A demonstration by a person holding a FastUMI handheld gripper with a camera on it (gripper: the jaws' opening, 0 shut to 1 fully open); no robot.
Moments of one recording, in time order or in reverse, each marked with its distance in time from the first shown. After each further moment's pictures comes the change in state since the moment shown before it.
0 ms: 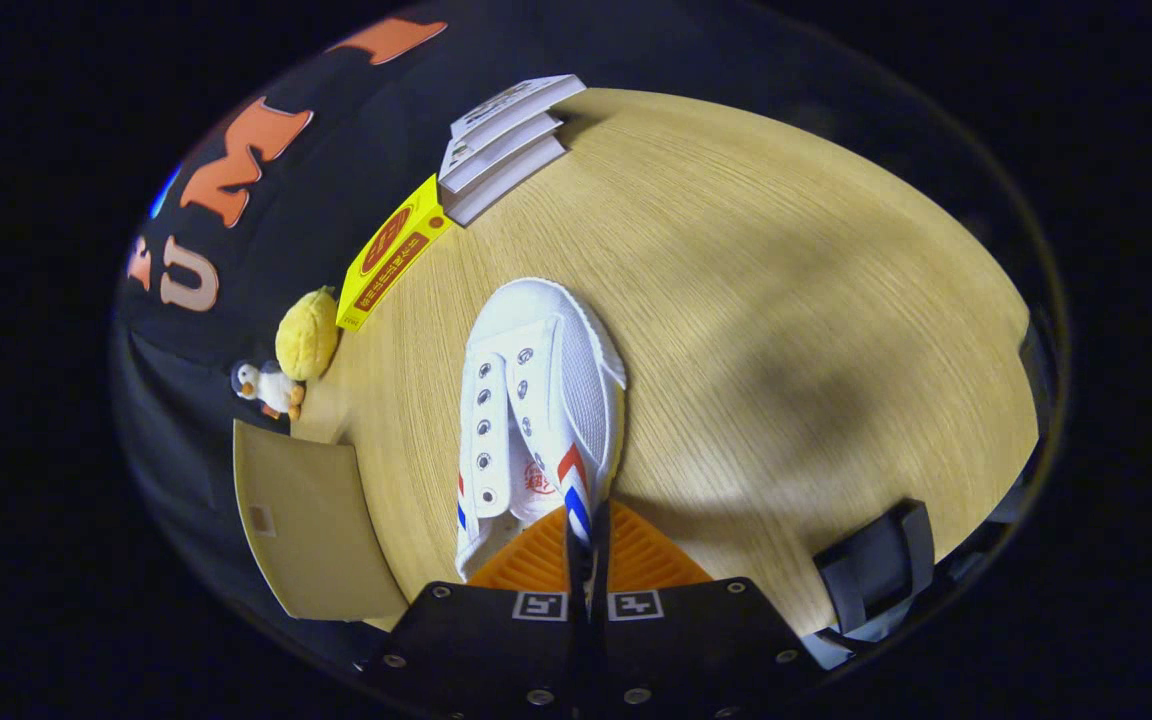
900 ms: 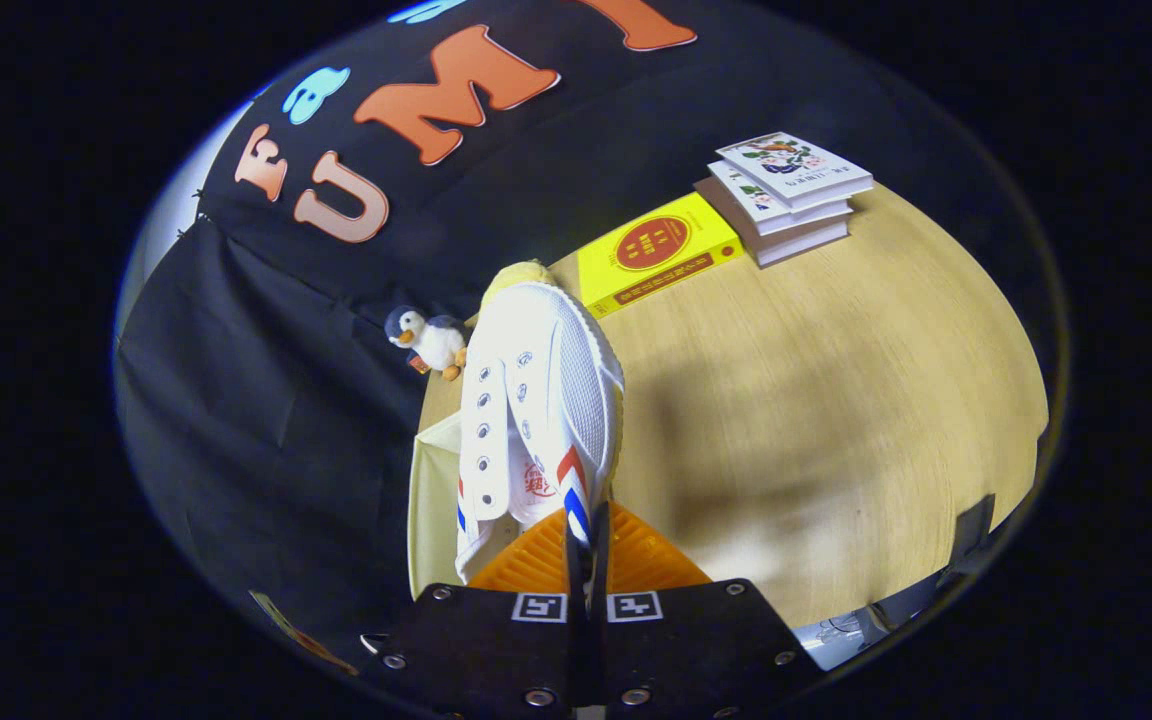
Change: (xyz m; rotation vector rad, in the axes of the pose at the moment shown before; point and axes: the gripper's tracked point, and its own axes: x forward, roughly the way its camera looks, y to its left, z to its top) arm -0.093 0.284 -0.024 -0.240 -0.022 0.248
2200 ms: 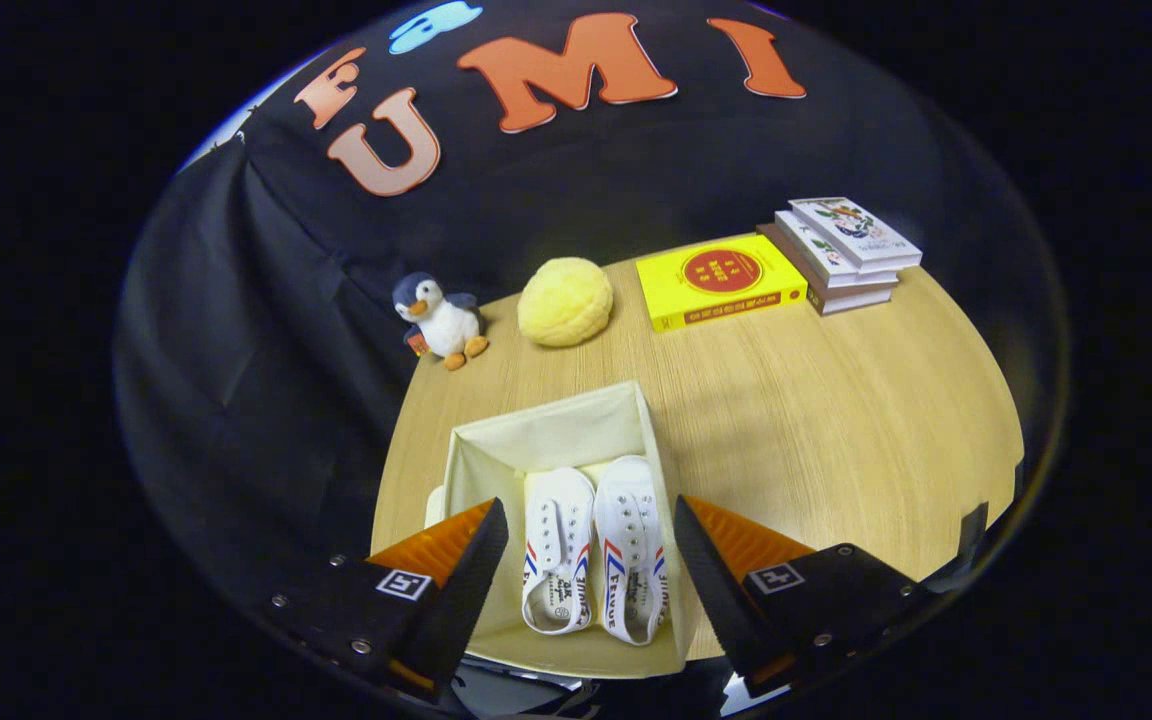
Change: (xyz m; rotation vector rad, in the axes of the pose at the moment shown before) arm 0.030 0.096 0.006 -0.169 -0.133 -0.175
